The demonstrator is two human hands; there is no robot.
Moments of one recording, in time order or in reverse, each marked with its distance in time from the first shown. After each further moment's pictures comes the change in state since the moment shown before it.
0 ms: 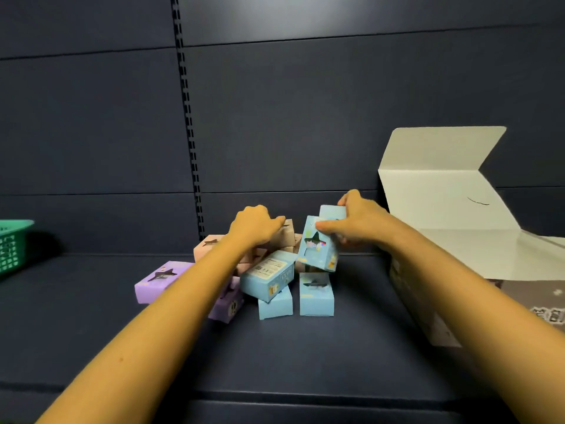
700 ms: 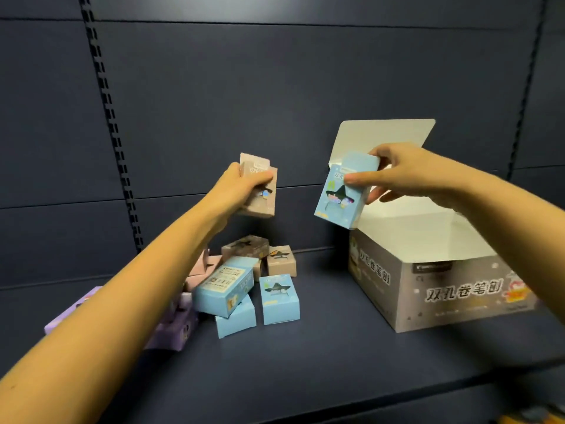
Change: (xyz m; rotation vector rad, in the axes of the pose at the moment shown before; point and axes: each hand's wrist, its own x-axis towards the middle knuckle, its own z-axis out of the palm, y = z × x) left_hand 0.015 0.047 -0.021 -0.920 -0.125 0.255; right_hand -0.026 0.038 -0.086 0.176 0.165 0.039
